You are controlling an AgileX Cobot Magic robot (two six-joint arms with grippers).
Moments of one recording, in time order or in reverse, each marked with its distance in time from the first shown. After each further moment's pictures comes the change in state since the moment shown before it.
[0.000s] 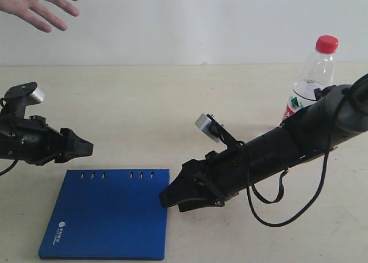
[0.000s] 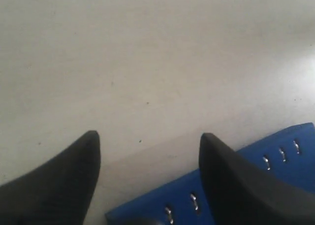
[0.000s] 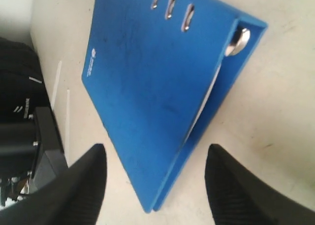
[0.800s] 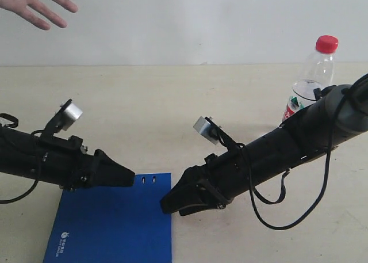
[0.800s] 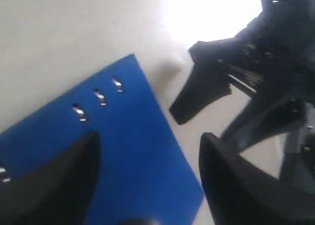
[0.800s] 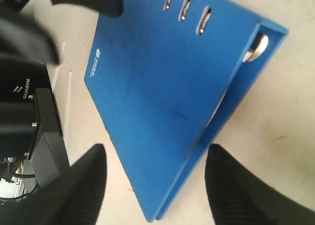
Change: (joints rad) left arm -0.100 0.068 -0.002 0.193 0.382 -0.217; right arm 0.000 0.000 0.000 -0.039 0.023 -0.042
